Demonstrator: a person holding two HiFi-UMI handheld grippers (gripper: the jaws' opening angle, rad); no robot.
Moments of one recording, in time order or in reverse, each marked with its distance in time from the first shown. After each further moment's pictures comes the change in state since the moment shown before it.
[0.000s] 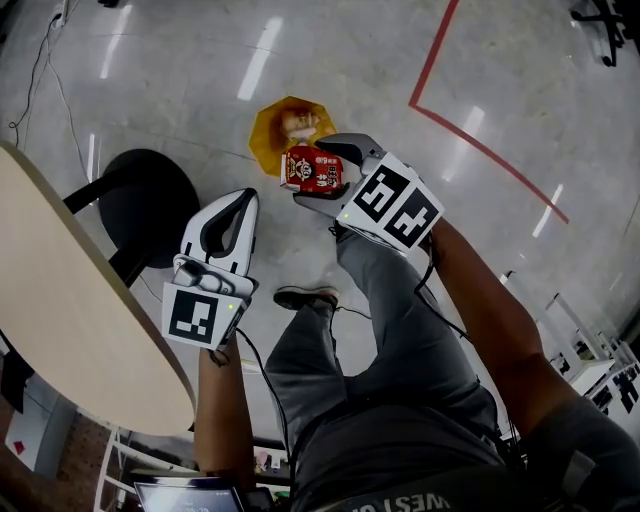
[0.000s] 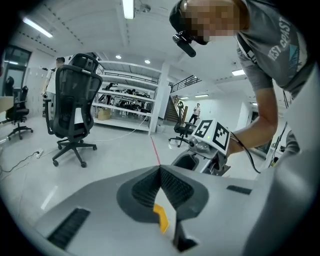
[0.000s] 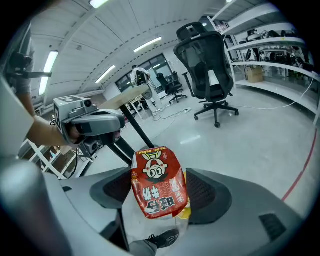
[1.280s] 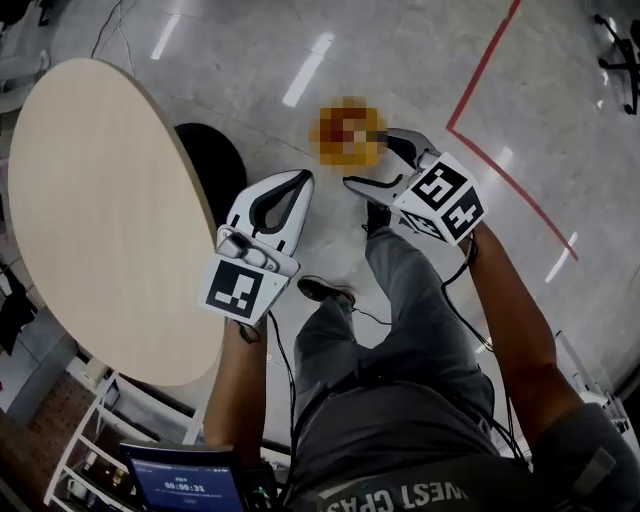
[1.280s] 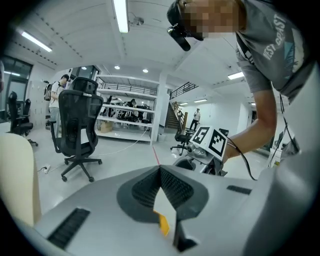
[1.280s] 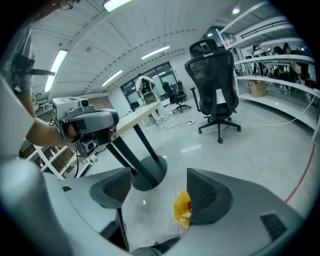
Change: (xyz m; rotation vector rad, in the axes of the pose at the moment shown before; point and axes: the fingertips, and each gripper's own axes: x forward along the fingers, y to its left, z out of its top) left arm -0.099 -0.051 0.111 0.122 -0.080 0.021; right arm -0.077 0.084 0.081 -0.078 -0.074 -0.006
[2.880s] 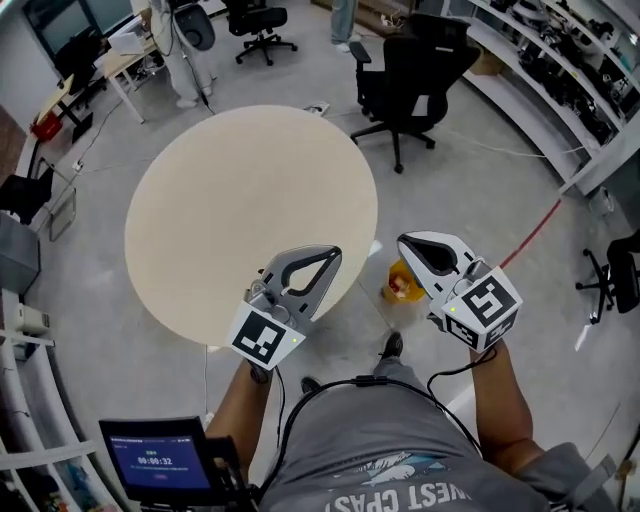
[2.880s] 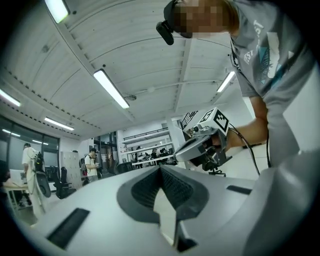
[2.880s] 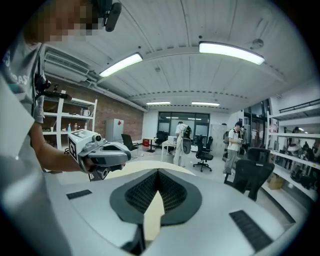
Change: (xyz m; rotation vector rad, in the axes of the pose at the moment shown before) left arm -0.497 -0.099 0.209 0.441 -0.353 0.349; right arm -0.152 0.493 0.302 -0.561 -0.363 0.016
